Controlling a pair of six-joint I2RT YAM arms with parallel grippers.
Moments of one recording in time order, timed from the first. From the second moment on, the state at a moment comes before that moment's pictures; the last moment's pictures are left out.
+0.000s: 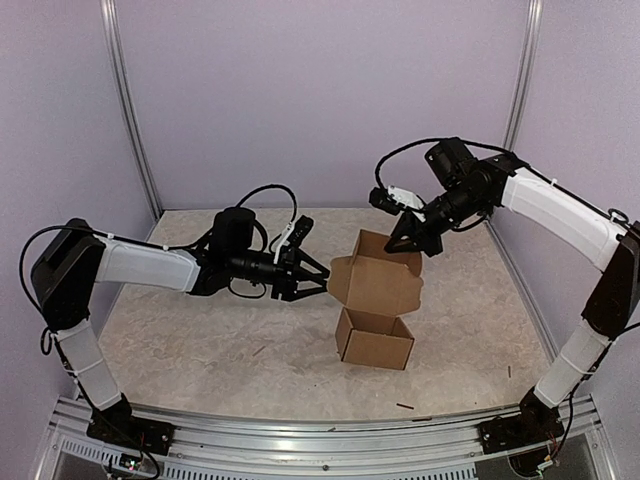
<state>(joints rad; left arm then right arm) -0.70 1.77 1.02 0.44 0.89 -0.02 0.53 1.63 1.61 -0.96 -0.54 -0.74</state>
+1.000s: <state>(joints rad) -0.68 1.96 1.12 0.66 1.11 -0.27 0.54 1.54 1.49 -0.89 -0.54 -0.74</state>
